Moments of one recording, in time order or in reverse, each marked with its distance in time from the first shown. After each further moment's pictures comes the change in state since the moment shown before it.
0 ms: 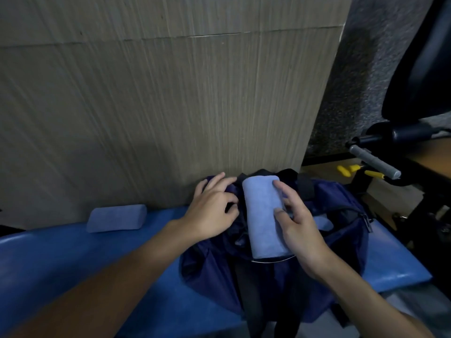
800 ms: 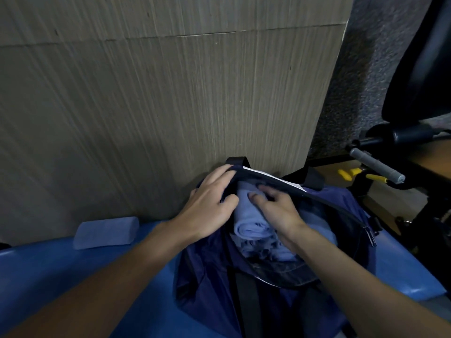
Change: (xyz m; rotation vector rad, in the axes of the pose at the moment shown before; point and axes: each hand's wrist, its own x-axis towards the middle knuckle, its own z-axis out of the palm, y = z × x) left_hand 0.026 0.003 -0.024 -0.370 0.007 -0.061; right_hand 0.088 0.018 0.026 -0.050 0.051 0.270
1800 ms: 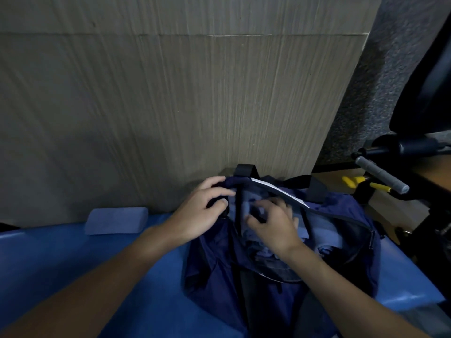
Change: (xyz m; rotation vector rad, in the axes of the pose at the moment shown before) left_hand -0.029 -0.047 -0.010 -0.171 0.033 -0.034; right_hand -0.027 0.017 0.022 -0.740 0.090 -0.244
